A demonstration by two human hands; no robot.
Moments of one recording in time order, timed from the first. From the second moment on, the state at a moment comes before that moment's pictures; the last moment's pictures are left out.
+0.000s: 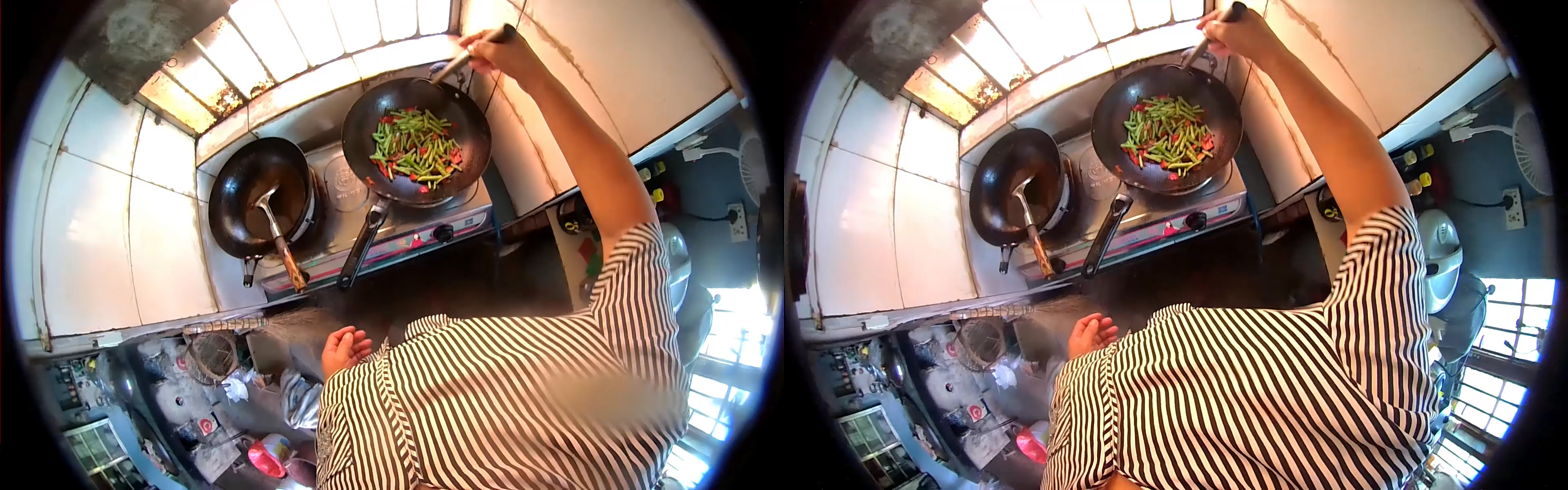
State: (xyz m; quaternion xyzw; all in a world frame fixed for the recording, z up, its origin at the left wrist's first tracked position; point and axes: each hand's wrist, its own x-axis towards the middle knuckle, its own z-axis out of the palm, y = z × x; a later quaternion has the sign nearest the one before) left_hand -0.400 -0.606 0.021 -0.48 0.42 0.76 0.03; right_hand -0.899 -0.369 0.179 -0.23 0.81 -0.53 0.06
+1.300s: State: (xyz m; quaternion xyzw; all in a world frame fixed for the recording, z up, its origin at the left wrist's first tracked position) left_hand -0.406 -0.616 0.005 -0.45 0.44 0.77 0.07; right_hand -0.814 -0.379 0.173 -0.11 0.86 -0.50 0.03
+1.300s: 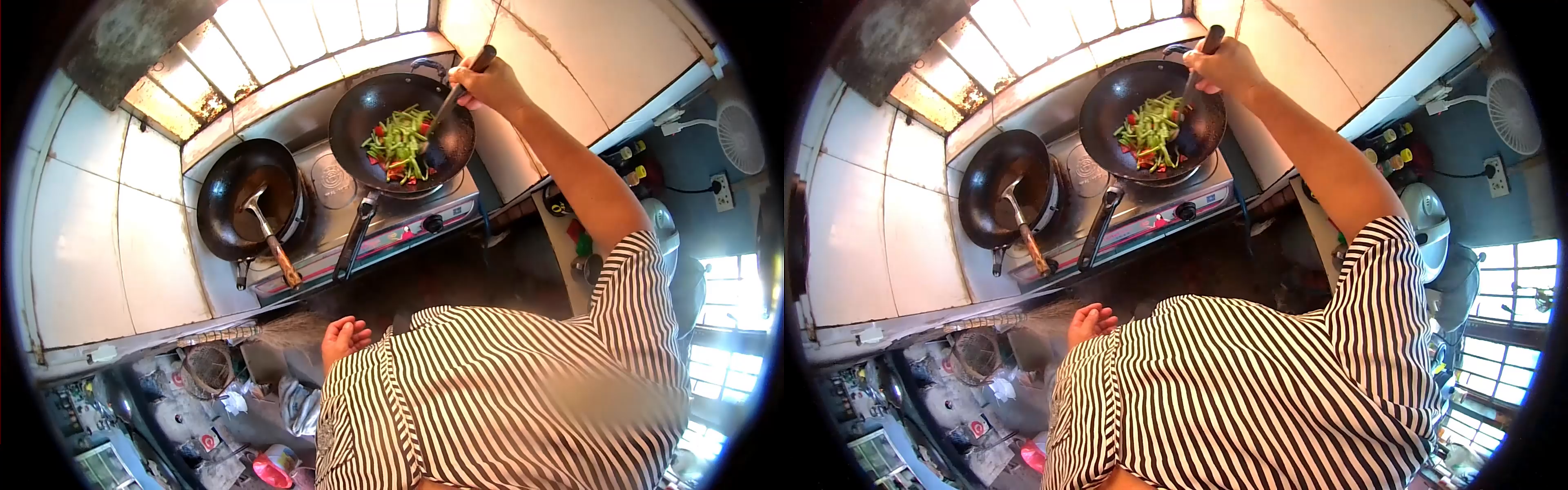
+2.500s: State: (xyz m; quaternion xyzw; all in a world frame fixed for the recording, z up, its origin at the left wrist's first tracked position) left_hand -0.467 -0.578 -0.008 -0.44 0.48 0.74 0.14; right_hand -0.721 -0.326 0.079 -0.08 0.69 -0.72 0.03
